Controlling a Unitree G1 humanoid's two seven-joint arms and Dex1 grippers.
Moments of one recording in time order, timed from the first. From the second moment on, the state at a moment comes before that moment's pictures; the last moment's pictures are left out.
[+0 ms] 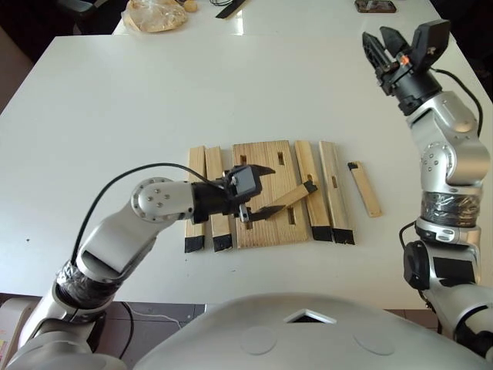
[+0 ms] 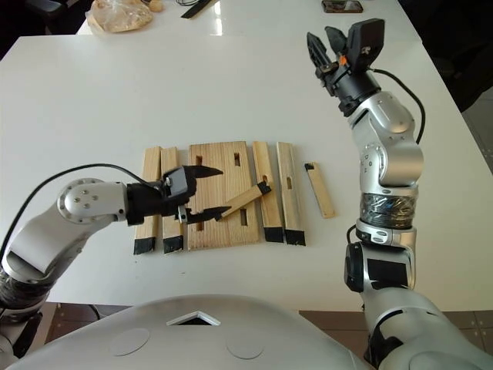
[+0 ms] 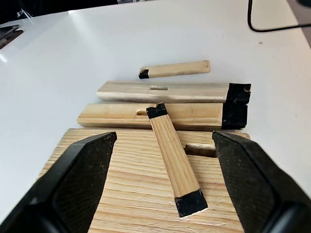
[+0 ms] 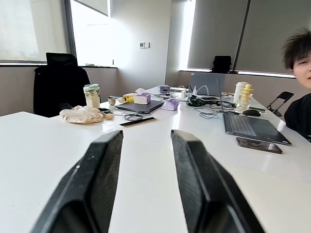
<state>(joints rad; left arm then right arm) -0.09 0.71 -0.37 -0.72 -0.35 0.65 -0.71 -0.46 -0.37 -0.14 -0.06 0.34 0.39 0.38</state>
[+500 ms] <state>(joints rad) -0.10 0.58 -0.43 -0.58 -0.33 0.71 -0.71 -0.45 -0.35 -0.09 -0.07 0.31 0.39 0.39</state>
